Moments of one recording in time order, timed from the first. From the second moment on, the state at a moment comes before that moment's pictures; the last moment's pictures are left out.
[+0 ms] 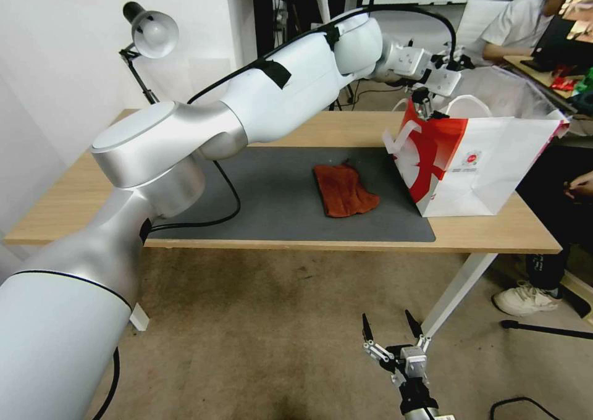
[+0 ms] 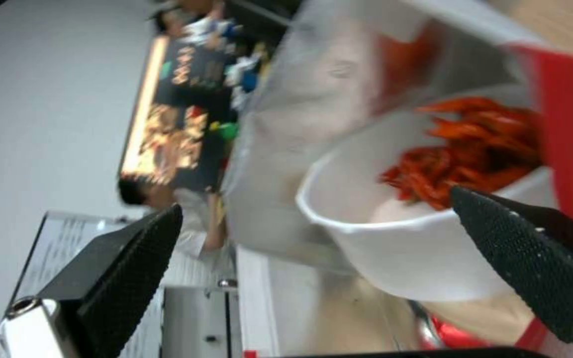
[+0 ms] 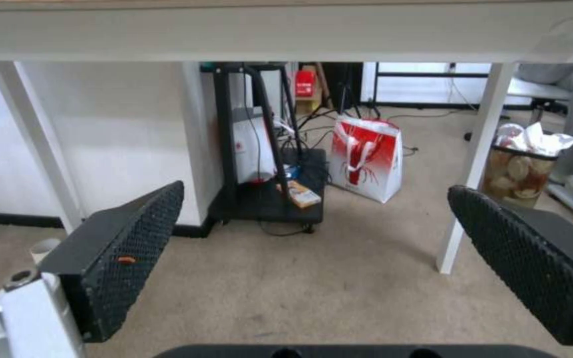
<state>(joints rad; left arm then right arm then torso) -0.47 -1.61 0.75 -0.80 -0.24 -0.19 0.62 -1.68 1.07 0.12 1.73 0.18 0.58 0.40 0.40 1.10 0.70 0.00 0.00</state>
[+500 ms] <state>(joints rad) -0.37 -1.53 0.71 -1.07 -1.35 0.36 -0.12 -1.67 1.07 0.12 1.72 0.19 0.58 0.39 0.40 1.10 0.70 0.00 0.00</state>
